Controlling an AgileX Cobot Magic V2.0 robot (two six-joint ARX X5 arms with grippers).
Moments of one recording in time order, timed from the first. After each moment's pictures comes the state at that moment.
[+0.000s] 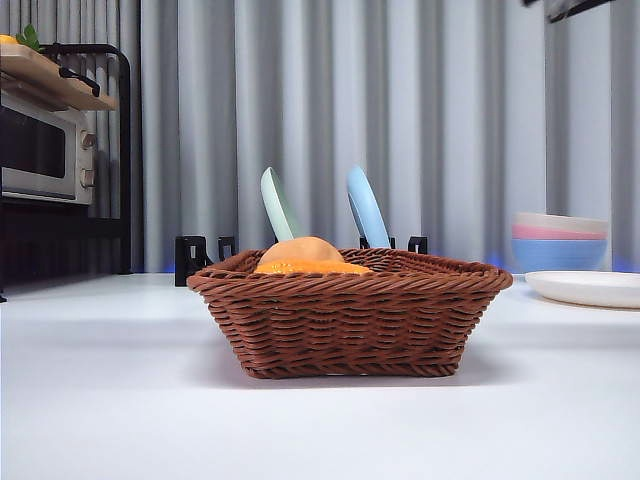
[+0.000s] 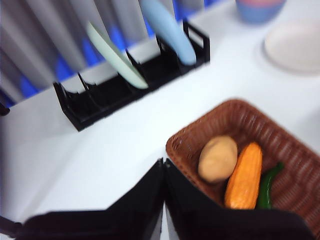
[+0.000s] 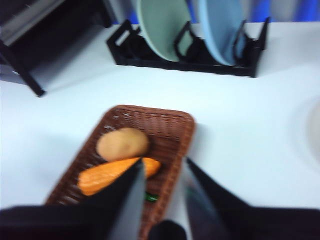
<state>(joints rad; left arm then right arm) -0.56 1.07 1.26 -0.64 -0.18 0.09 0.28 0.96 1.02 -0.50 -0.22 0.07</state>
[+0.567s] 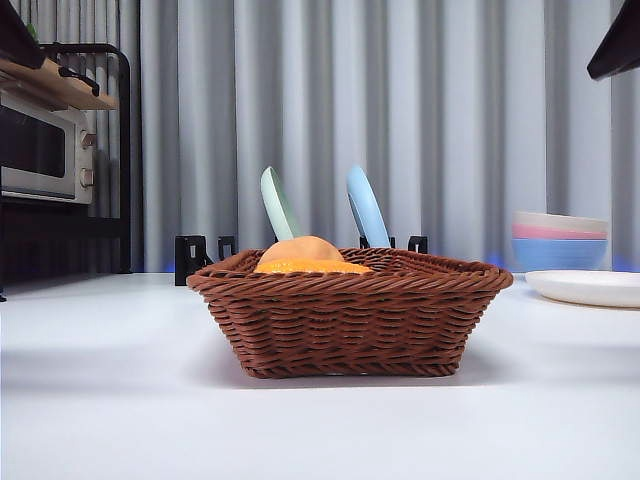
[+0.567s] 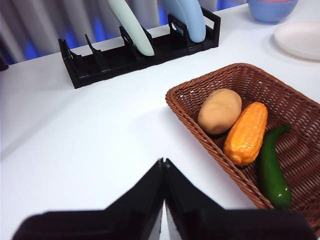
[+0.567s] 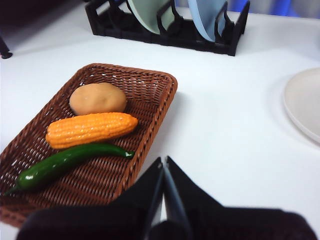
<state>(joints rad) -0.56 0.63 0.61 -0.35 -0.21 -0.01 0.40 0.68 0.65 -0.39 -0.02 0.03</state>
